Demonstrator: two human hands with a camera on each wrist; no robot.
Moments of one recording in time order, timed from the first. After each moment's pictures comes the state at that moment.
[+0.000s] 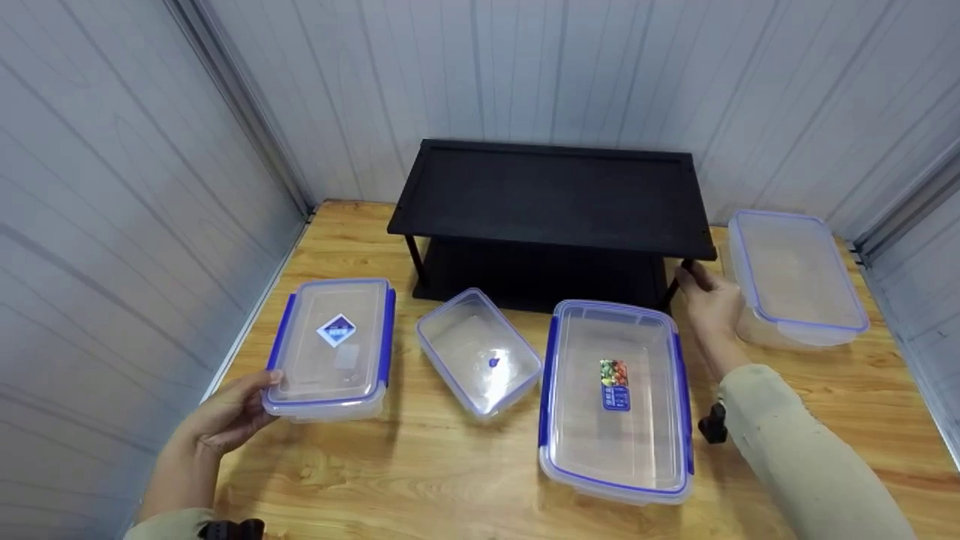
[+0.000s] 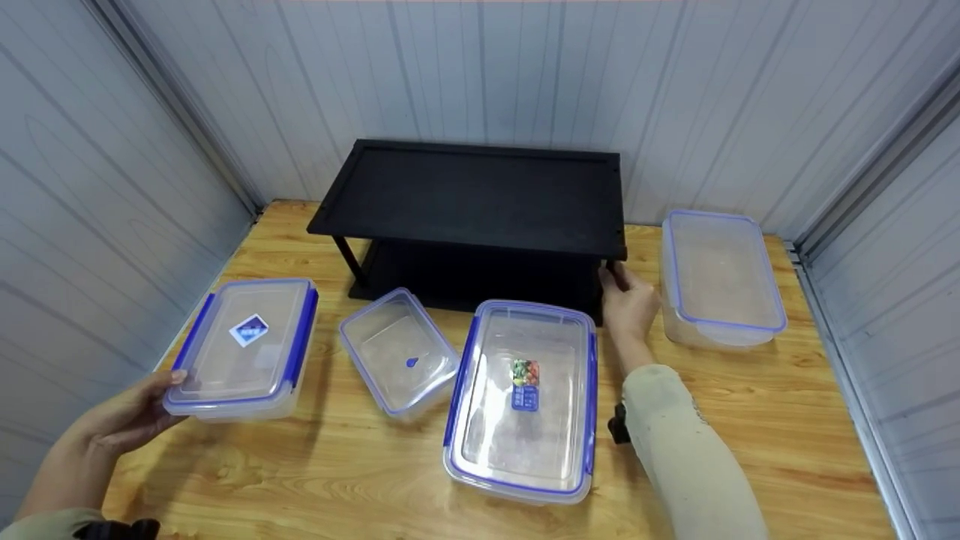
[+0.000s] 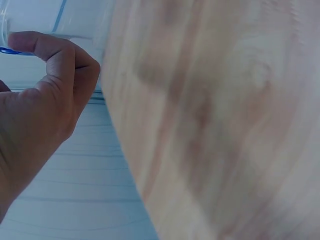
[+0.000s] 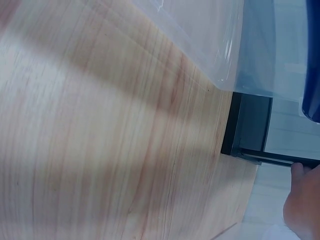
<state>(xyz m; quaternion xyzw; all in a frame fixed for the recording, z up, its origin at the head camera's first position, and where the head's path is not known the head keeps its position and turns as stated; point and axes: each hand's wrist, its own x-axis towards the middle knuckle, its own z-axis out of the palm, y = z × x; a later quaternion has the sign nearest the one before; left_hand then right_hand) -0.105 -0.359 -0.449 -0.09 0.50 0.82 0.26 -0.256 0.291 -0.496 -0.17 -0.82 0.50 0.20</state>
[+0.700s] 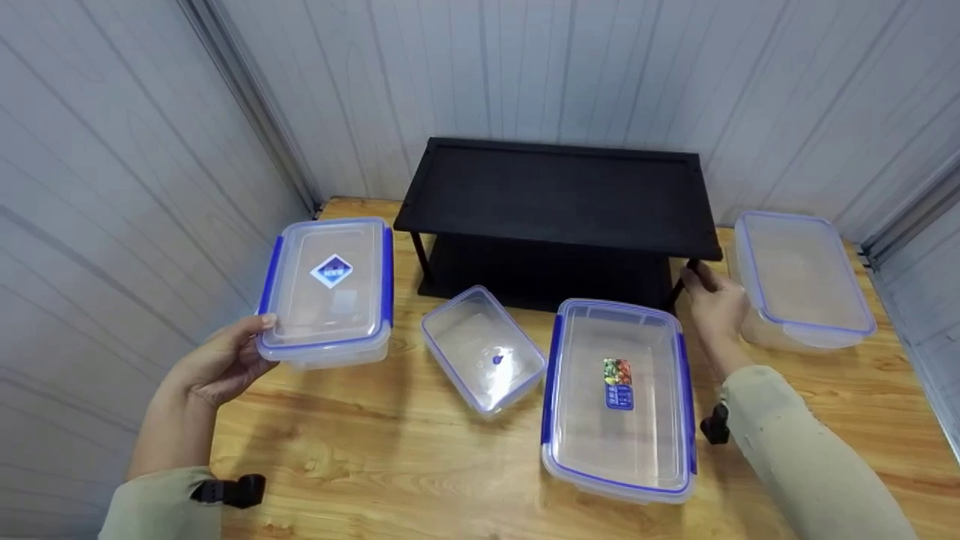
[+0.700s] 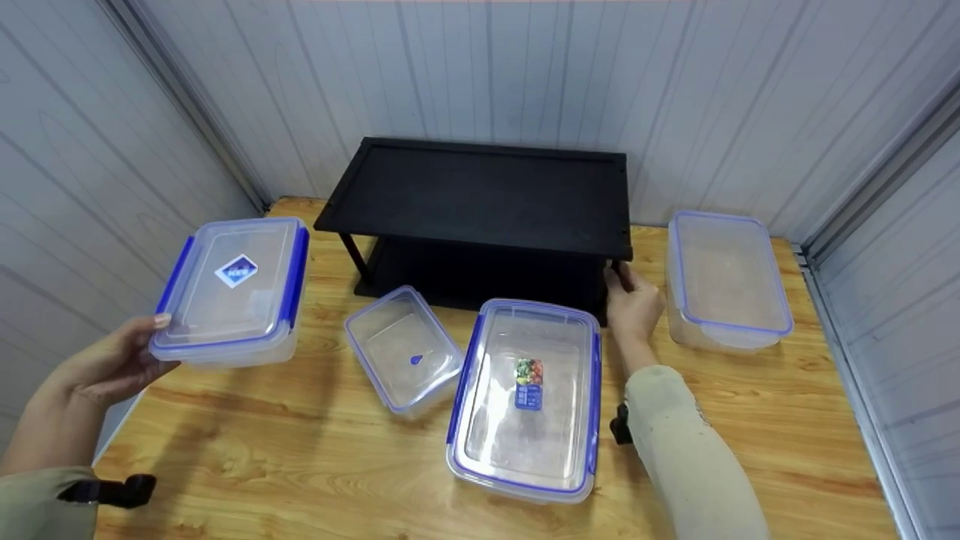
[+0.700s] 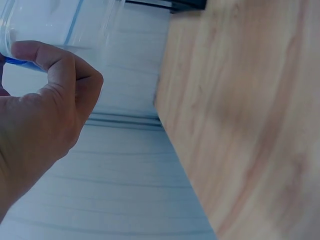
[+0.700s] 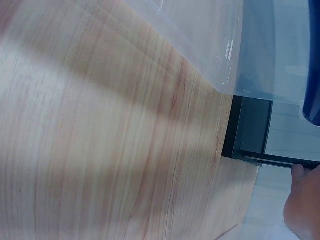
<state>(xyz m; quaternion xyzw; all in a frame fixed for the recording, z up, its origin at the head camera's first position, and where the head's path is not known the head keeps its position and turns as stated) -0.127 -0.342 -0.380 -0.11 0.48 0.85 0.20 -0.257 0.291 -0.499 -0.18 -0.82 0.49 0.22</state>
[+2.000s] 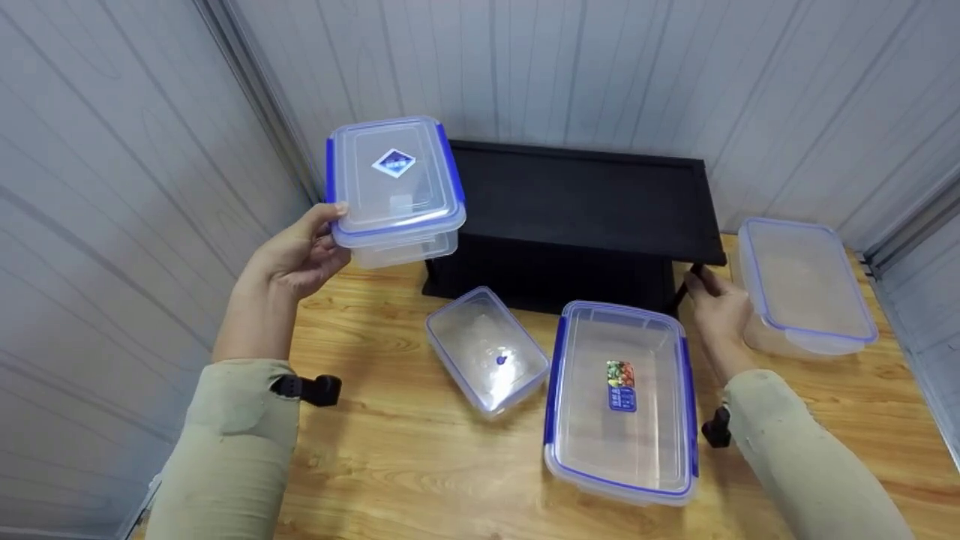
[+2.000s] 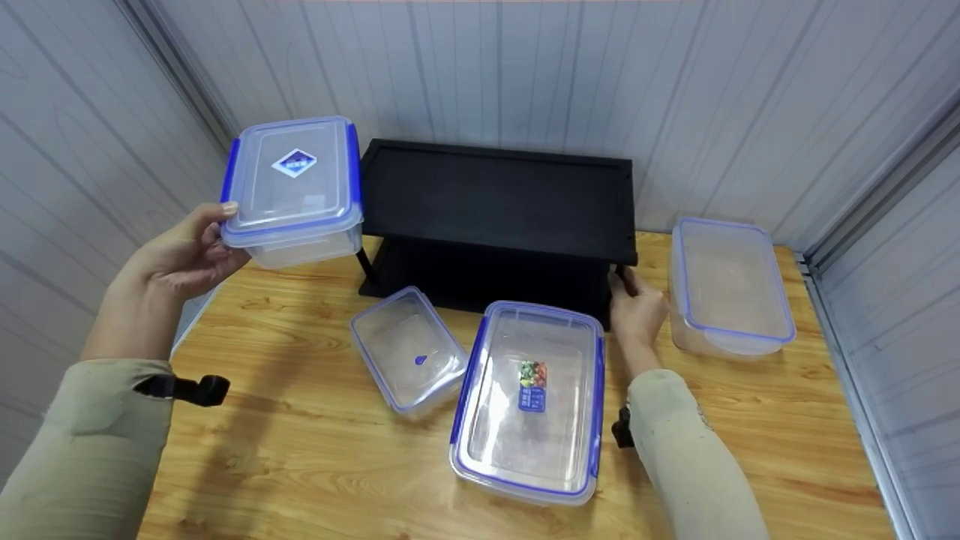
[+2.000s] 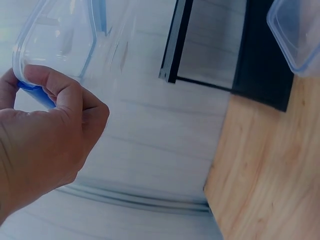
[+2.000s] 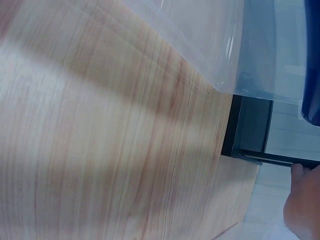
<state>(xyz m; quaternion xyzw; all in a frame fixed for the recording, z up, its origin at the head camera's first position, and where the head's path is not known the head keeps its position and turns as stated) -0.224 -0.241 -0.305 -0.15 0.38 0.90 0.16 -0.255 0.305 -0.497 -0.19 -0.84 0.48 0.18</state>
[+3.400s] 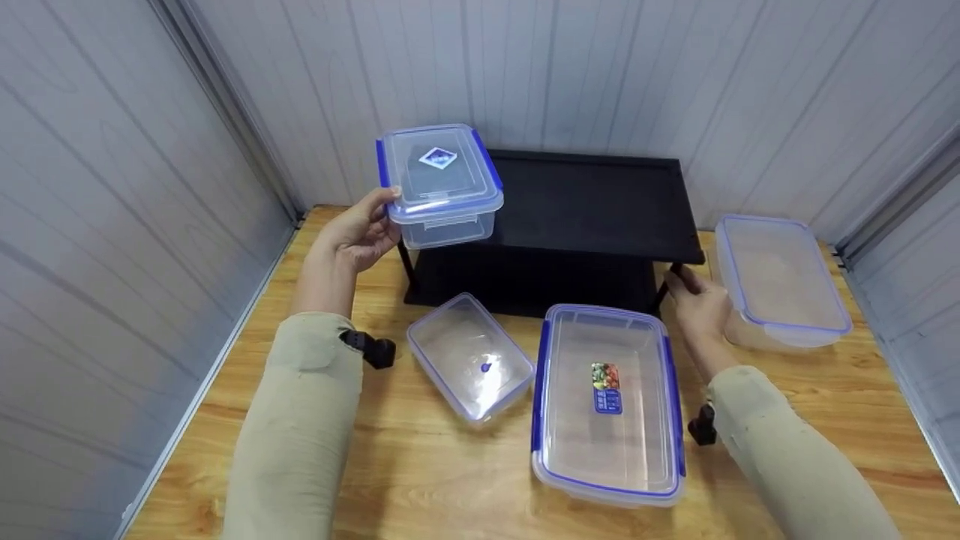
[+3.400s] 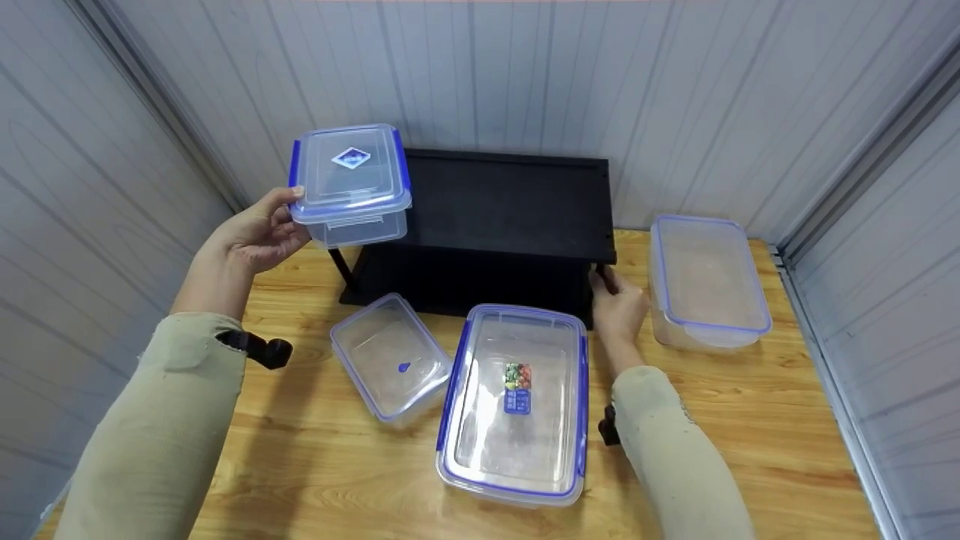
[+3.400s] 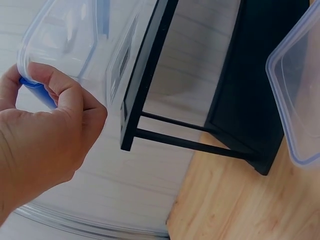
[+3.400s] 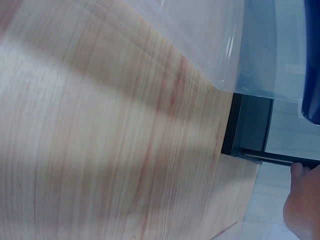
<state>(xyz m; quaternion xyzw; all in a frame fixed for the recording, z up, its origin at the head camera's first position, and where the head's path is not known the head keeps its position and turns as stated) -0.293 -0.177 -0.329 -0.21 0.36 0.89 0.19 -0.247 0.297 -0.498 -0.19 -0.82 0.49 0.21</state>
